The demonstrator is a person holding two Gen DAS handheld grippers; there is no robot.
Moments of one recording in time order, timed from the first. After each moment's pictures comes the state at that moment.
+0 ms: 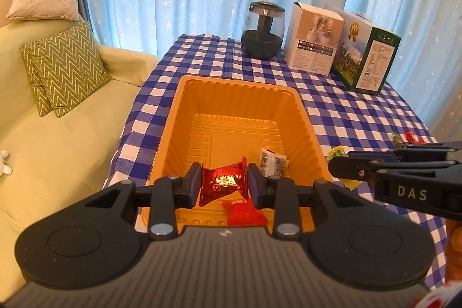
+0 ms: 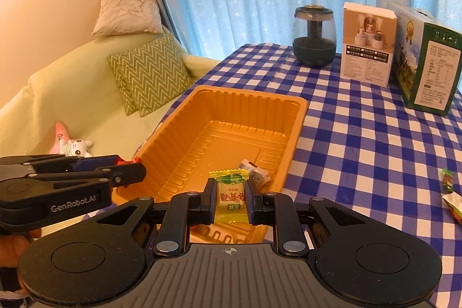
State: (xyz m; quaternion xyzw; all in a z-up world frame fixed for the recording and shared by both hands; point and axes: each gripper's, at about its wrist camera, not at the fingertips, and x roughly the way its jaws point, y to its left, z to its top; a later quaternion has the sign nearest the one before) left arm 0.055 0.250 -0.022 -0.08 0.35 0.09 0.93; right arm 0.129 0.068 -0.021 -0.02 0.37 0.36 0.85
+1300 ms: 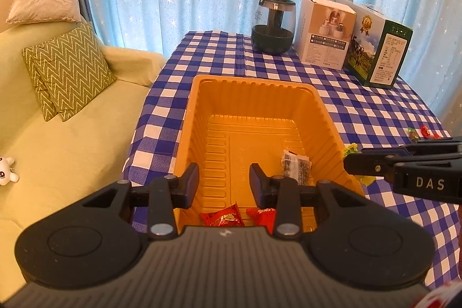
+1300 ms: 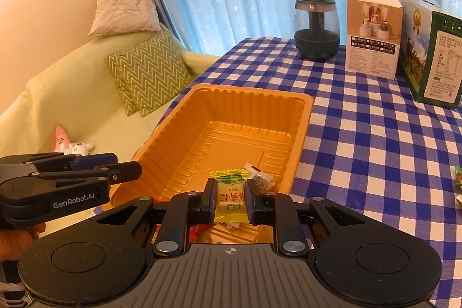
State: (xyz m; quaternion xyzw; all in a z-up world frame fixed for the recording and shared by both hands) left arm 0.070 0.272 -0.030 -0.07 0.36 0.10 0.93; right arm 0.146 0.078 -0.030 -0.01 0.39 0.37 0.84
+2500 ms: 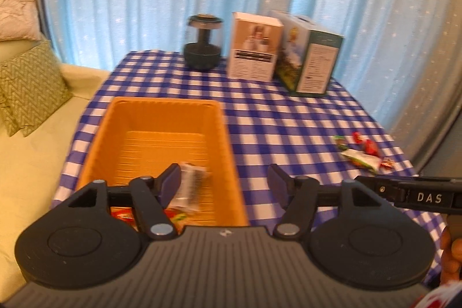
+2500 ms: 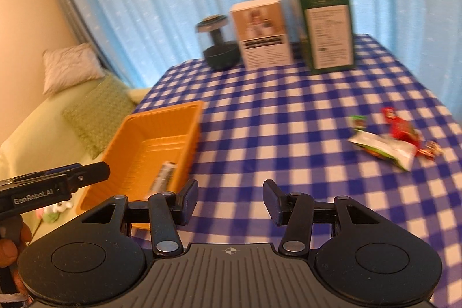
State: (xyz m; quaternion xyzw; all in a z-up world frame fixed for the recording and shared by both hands) left arm 0.057 0.155 0.014 -0.08 0.33 0.01 0.94; right arm 0.114 -0.097 -0.001 0.10 0.39 0.24 0.89
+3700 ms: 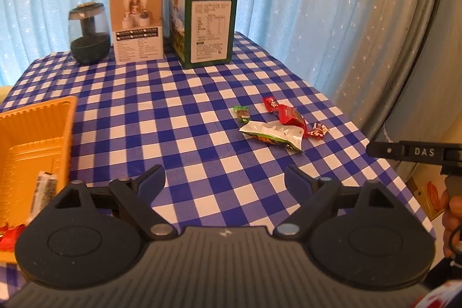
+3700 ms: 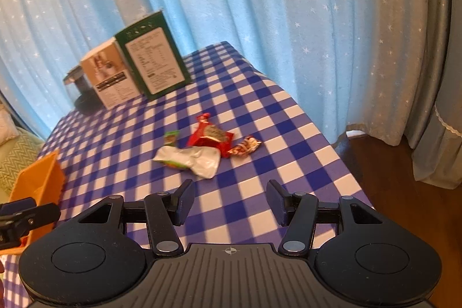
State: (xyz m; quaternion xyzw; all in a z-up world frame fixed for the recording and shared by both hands) left arm 0.126 -0.016 -0.036 -0.01 0.36 -0.10 0.93; right arm 0.149 -0.302 -0.048 0.15 0.38 0.06 0.91
